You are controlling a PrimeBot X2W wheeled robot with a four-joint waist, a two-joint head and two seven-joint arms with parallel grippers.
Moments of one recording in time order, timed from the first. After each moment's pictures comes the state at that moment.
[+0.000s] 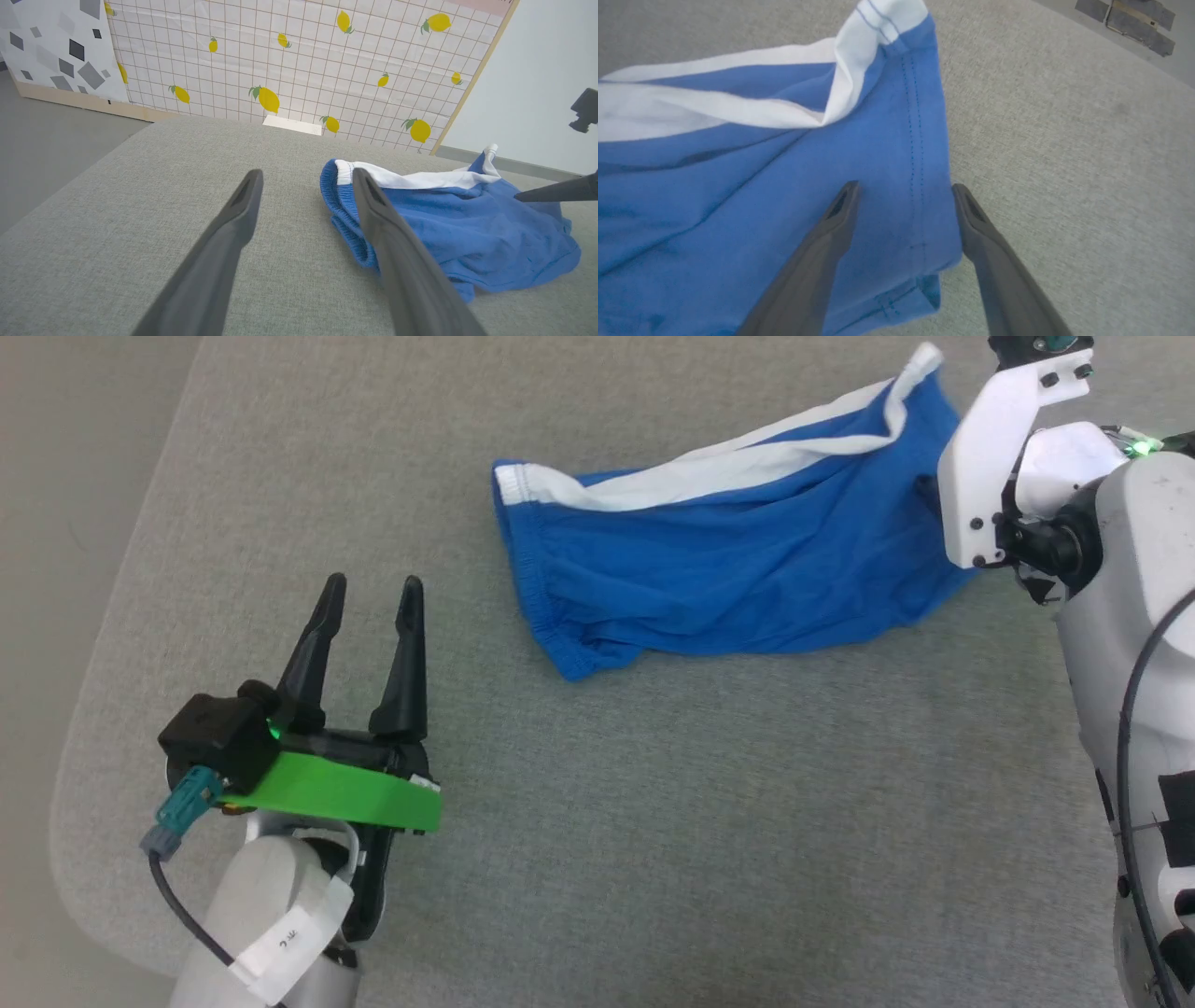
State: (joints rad) left arm -0.27 0.17 -0.18 0.03 -0.43 -0.08 -0.26; right arm -0.98 -0.18 0.08 0.68 0.11 0.13 0.82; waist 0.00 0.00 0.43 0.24
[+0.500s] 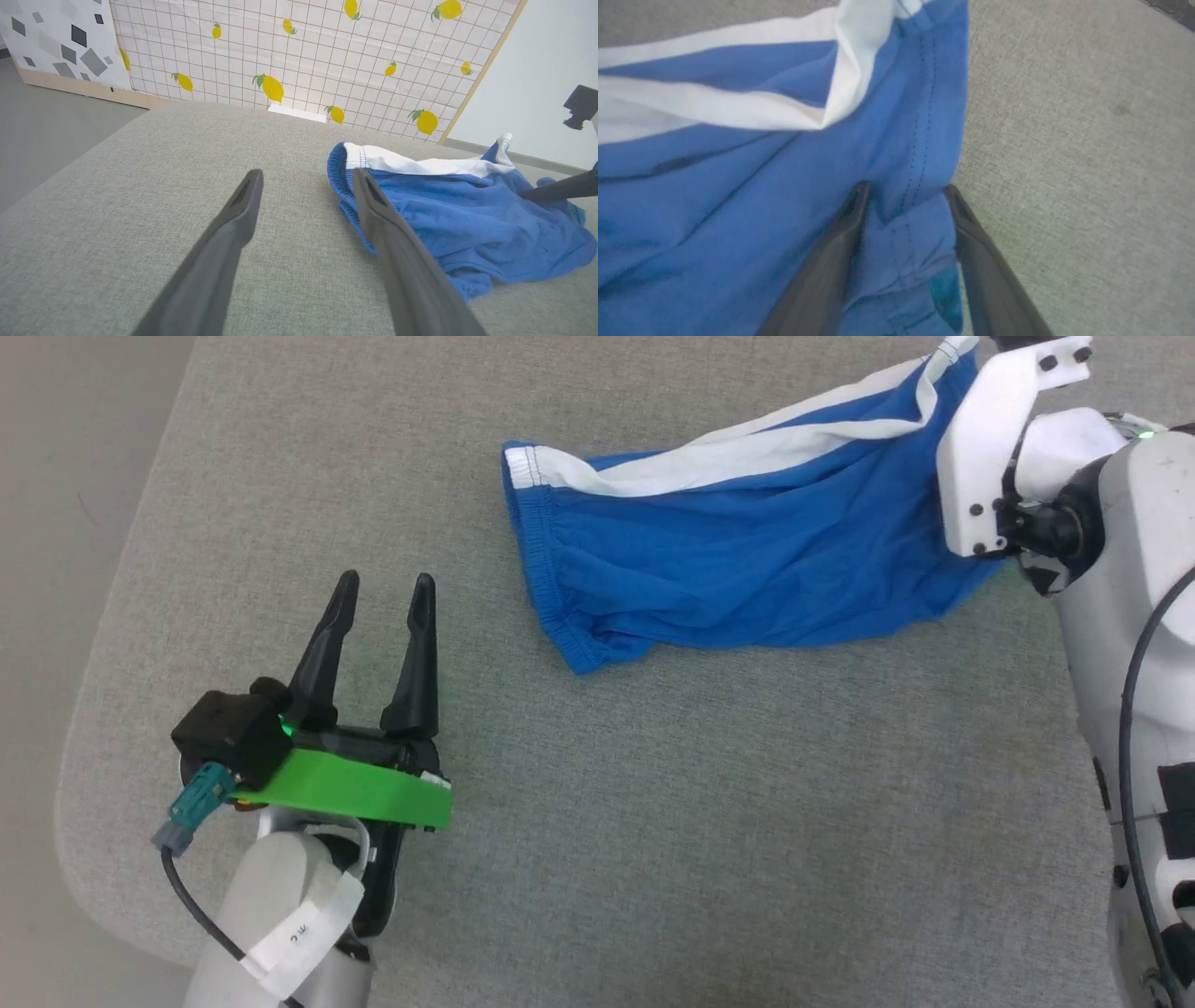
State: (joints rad) left arm -0.28 0.12 -0.15 0.06 -0.39 -0.11 -0.26; right arm -1.00 -0.16 0.07 0.67 0.09 0.13 0.94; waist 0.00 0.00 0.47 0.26
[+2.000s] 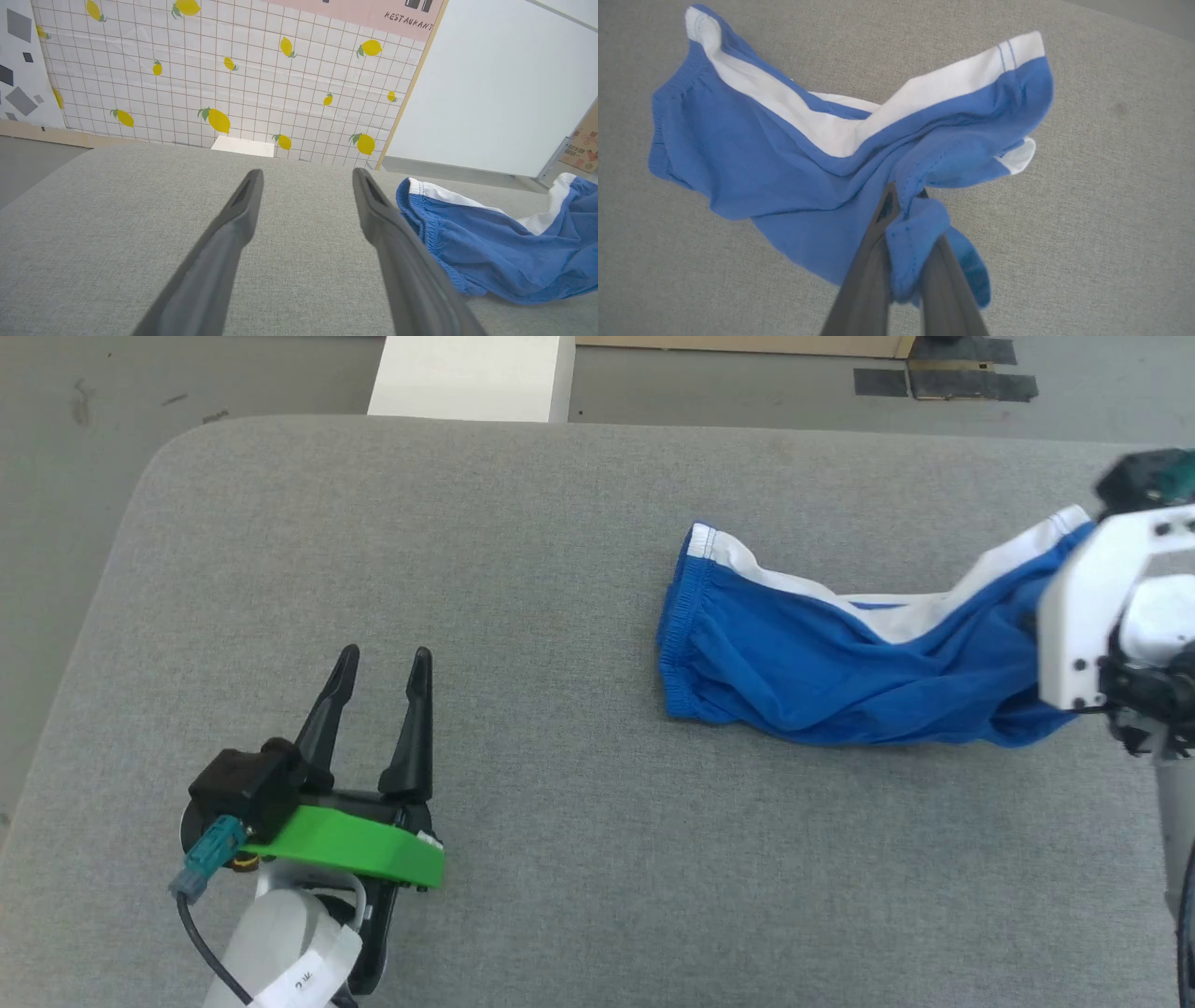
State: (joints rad) left arm -0.18 0.14 -0.14 0.09 -0.36 -0.12 -0.26; right arm -0.58 -0.28 -0.05 0.16 0.28 0.13 1.11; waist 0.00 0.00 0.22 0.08
